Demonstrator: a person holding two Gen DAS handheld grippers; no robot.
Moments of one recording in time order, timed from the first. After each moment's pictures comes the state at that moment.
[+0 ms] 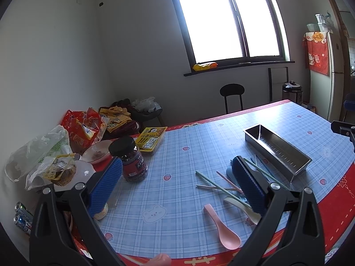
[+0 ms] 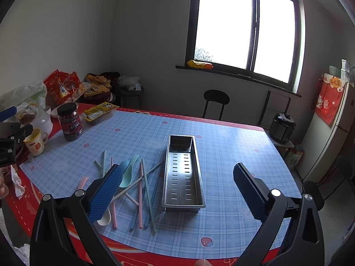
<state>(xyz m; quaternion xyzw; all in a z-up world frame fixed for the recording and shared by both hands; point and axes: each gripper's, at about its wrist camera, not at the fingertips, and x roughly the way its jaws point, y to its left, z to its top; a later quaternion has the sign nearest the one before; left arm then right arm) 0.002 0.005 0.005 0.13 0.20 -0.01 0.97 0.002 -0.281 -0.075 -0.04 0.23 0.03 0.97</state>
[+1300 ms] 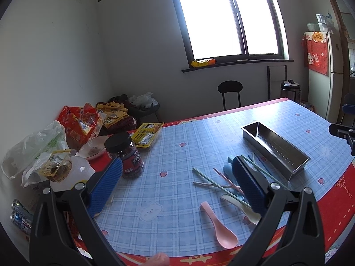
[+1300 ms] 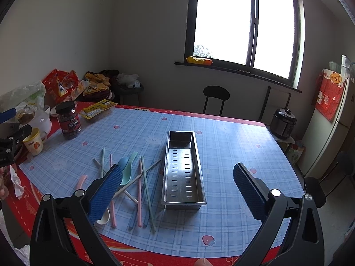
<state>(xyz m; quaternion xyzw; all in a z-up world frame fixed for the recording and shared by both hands) 0.009 0.000 -0.005 0.12 0.21 -0.02 0.97 0.007 -0.283 -0.081 -0.03 0.24 0.02 0.97</state>
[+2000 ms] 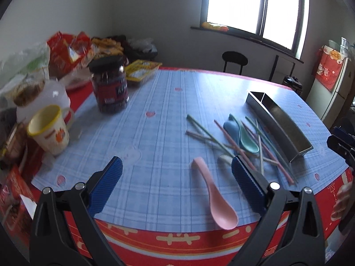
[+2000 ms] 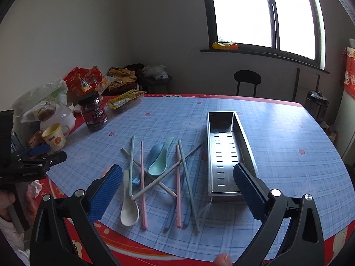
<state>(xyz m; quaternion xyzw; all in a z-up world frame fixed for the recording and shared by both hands) 0.045 0.048 -0.106 -0.02 0.36 -0.03 0.93 0.037 -0.249 -0.151 0.02 0.27 0.13 0.95</state>
